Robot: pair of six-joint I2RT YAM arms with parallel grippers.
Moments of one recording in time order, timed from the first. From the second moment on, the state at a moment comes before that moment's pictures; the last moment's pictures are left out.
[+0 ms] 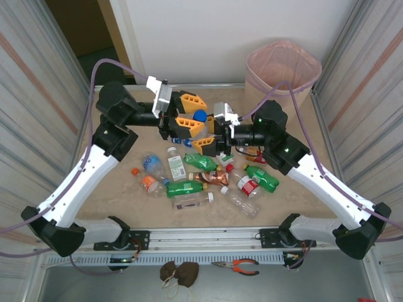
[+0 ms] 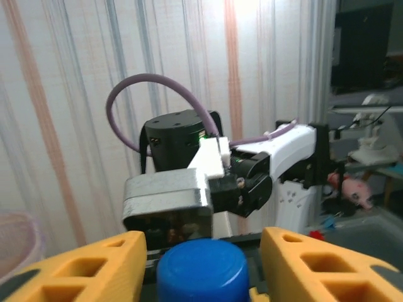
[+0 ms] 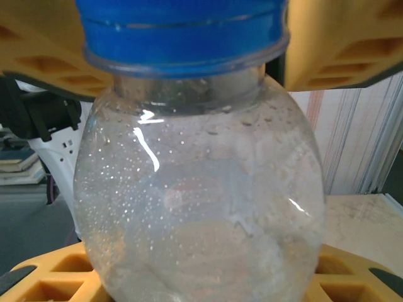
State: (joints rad) left arm -0.58 1.24 1.43 0.12 1.10 -0.13; right arm 0.74 1.16 1.23 -0.08 -0.77 -0.03
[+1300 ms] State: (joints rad) left arm -0.42 1.00 1.17 -0.23 0.70 0.05; right arm -0.02 1.95 2.20 -0.73 -0.26 0.10
